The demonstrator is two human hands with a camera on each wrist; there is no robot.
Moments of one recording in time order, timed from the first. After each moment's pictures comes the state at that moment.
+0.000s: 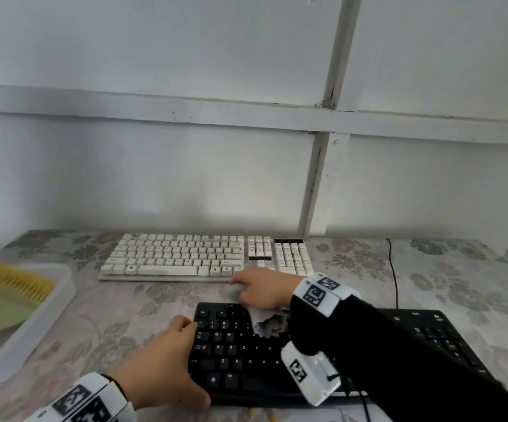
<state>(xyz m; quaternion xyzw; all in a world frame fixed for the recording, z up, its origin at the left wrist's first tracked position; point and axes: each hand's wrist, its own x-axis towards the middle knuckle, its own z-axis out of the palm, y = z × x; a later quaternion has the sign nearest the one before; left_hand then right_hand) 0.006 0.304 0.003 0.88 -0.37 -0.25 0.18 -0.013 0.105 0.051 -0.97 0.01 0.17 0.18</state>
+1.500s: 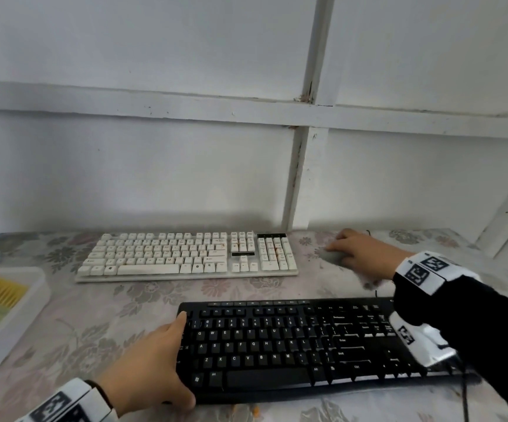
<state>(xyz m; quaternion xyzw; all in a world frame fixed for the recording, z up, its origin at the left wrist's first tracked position) 0.000 0.299 0.005 0.87 -0.36 -0.27 0.19 -0.101 -0.058 0.070 -0.98 0.17 0.06 0.09</state>
